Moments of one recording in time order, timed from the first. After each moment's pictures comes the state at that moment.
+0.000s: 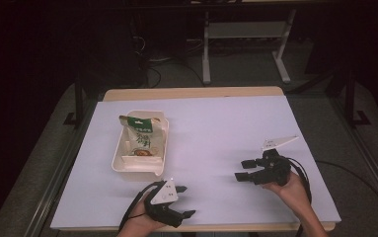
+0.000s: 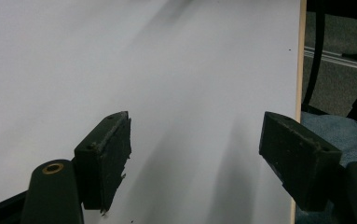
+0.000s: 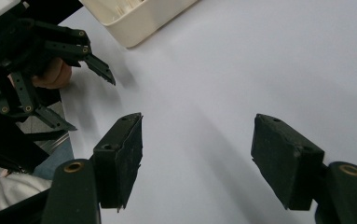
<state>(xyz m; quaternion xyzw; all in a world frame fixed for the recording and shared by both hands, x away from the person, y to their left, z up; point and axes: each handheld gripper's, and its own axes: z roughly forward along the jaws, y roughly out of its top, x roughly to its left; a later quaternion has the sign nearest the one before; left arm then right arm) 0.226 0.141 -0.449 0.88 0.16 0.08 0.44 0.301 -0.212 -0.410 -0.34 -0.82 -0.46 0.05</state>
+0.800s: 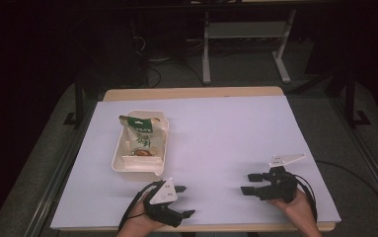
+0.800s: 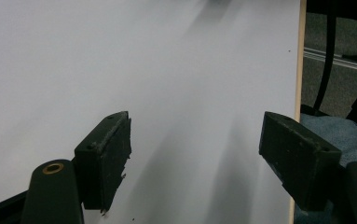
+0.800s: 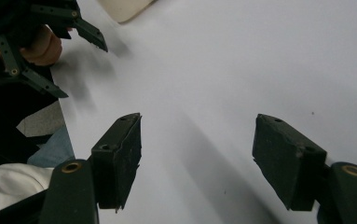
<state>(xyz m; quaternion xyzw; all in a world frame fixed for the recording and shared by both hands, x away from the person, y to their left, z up) 0.226 0.142 -0.448 0.88 0.16 0.08 0.44 0.269 -0.229 -0.441 -0.36 -0.81 -0.46 0.04</state>
